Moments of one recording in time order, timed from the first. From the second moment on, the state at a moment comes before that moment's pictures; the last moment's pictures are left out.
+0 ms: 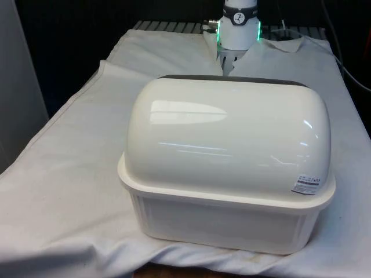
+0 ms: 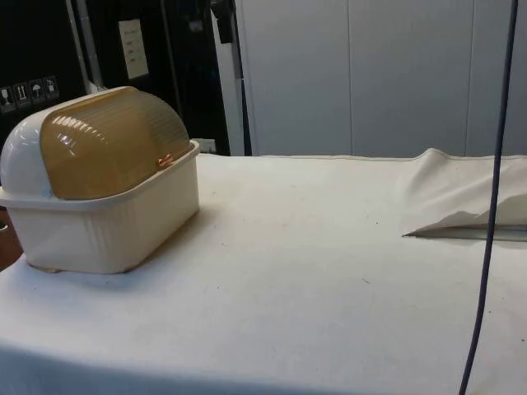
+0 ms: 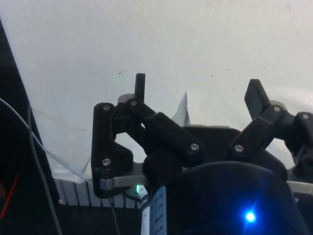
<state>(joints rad) 0.02 0.04 -0.02 -1.87 0.02 1.85 0.00</state>
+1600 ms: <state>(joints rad) 0.02 -0.04 -0.02 -2.04 -0.01 2.02 -0.01</state>
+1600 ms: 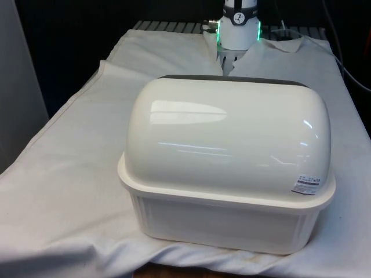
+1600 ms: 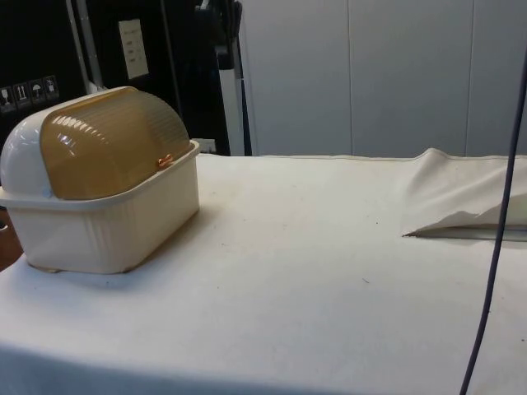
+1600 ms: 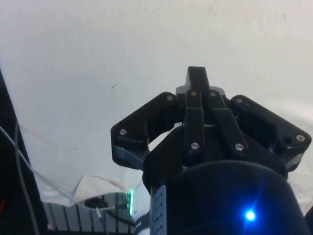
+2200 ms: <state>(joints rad) 0.02 0.04 -0.02 -2.08 -0.03 2.21 -0.01</state>
